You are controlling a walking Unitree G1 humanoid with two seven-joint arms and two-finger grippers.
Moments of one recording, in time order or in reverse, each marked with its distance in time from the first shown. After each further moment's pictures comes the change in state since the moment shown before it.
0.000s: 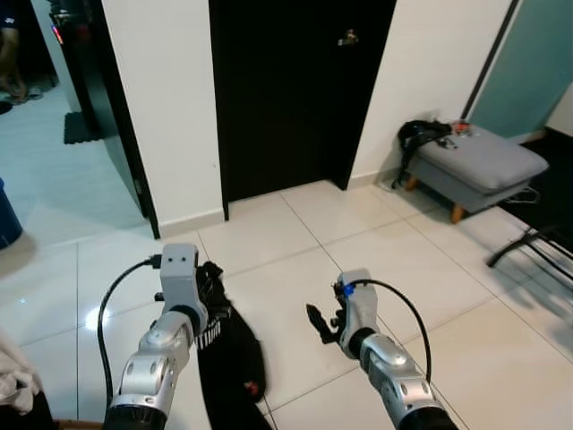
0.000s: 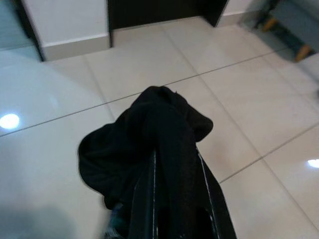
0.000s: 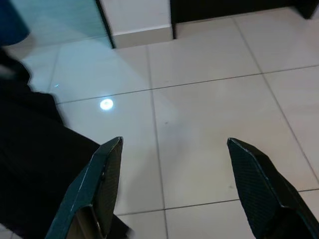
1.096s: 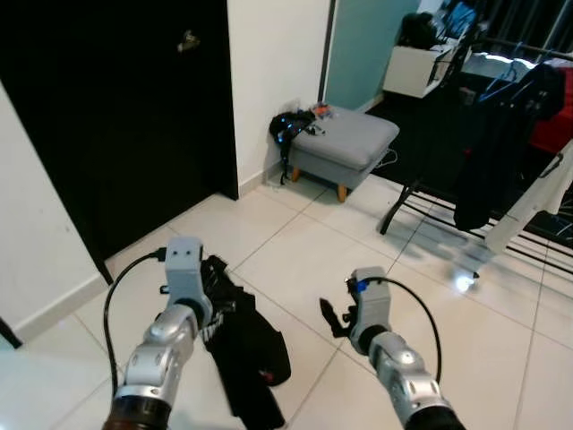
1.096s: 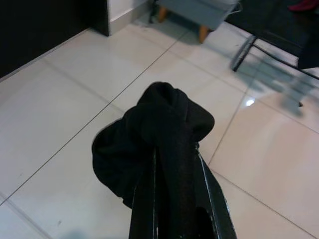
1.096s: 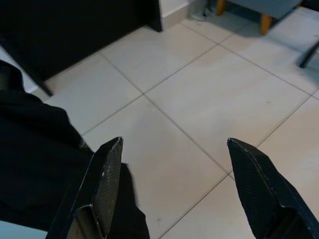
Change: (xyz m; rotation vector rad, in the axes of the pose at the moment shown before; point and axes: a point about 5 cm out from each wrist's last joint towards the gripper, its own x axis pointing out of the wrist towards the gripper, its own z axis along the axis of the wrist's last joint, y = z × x) left arm 0.007 -0.008 0.011 0.000 -0.026 -0.026; right arm -0.004 -0.016 0.003 0.028 -0.032 -0.077
